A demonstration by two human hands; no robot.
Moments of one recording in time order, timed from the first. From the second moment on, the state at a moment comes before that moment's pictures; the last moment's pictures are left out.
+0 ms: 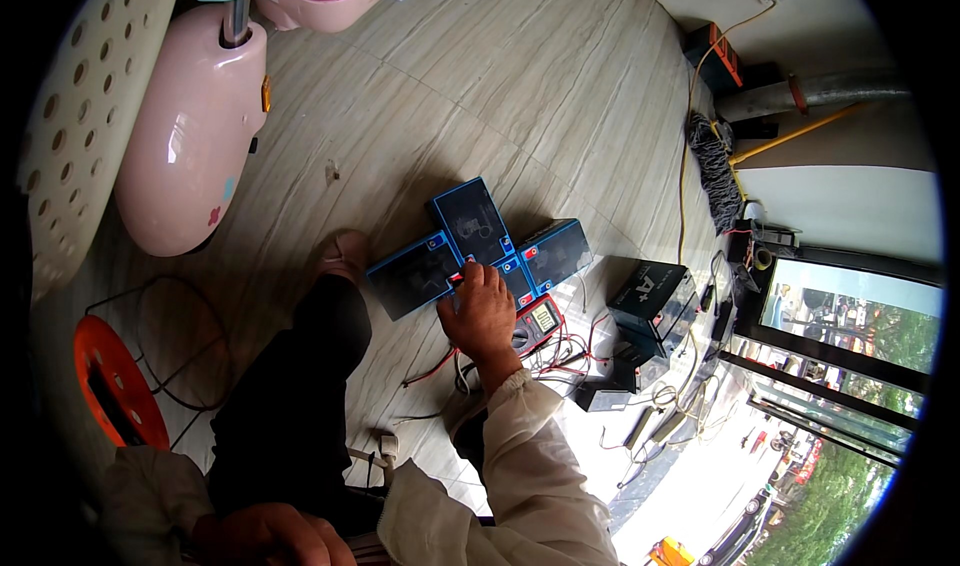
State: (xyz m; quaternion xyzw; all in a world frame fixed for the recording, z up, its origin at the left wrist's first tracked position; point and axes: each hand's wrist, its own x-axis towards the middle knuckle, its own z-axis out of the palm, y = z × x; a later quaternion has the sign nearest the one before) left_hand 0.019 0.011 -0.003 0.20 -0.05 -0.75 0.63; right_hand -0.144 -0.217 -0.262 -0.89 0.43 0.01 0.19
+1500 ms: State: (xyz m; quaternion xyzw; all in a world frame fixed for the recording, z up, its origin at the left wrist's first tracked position) left_hand 0.022 0.013 -0.004 0.19 -0.06 -0.74 0.64; right_hand -0.082 -0.251 -0.253 -0.86 0.42 0.19 0.21
